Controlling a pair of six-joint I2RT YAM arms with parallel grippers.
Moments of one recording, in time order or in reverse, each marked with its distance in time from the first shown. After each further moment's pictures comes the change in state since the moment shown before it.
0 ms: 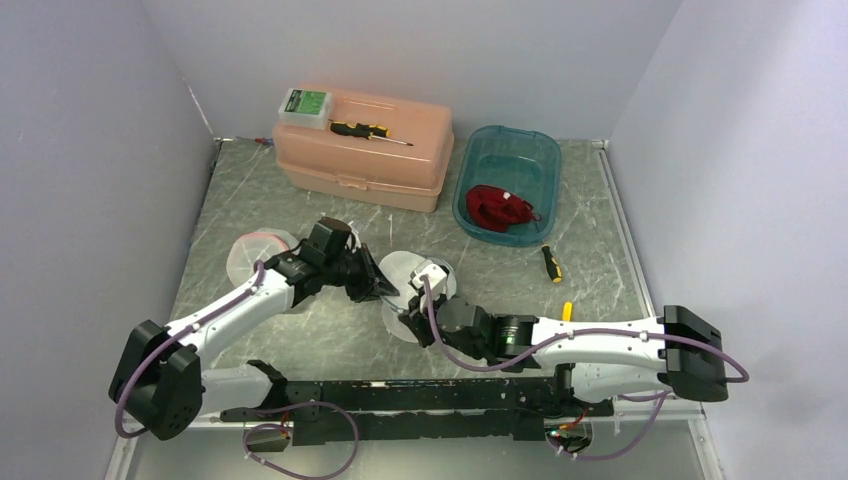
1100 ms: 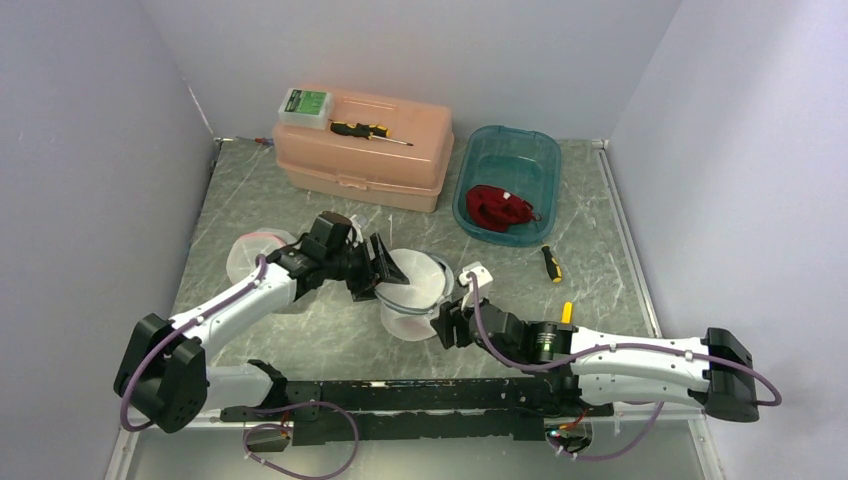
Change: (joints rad) left arm 0.006 0.045 0.036 0.017 0.015 0.064; right arm -0.039 -0.278 -0.154 -0.243 0.160 0.184
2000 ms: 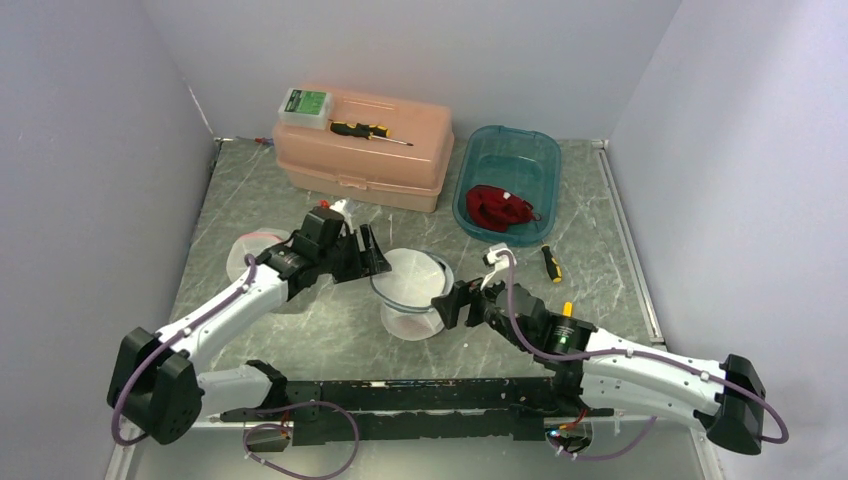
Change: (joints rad) left arm 0.019 -0.084 0.041 -0.089 -0.306 0.271; right arm -0.198 -0.114 -0.032 0.091 -0.138 -0.012
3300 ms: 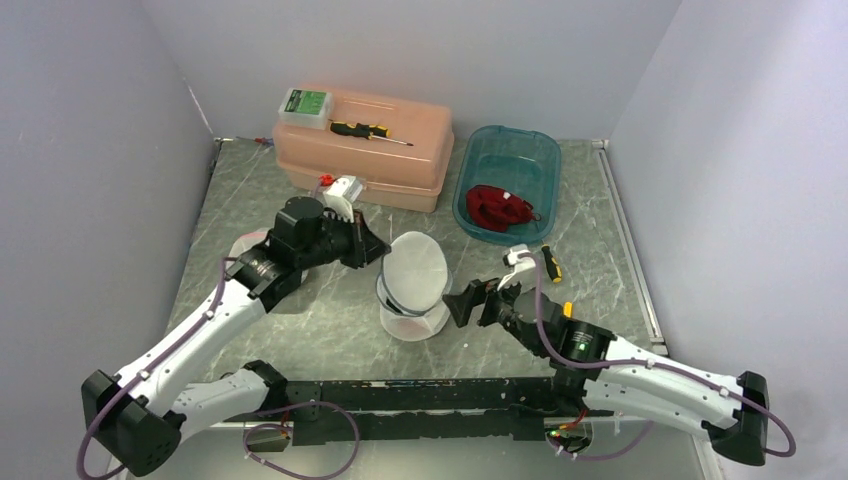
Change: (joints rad) left arm -0.029 -0.142 0.076 0.122 0.164 0.204; right arm 0.000 -0.158 -0.033 -0.077 0.047 0.025
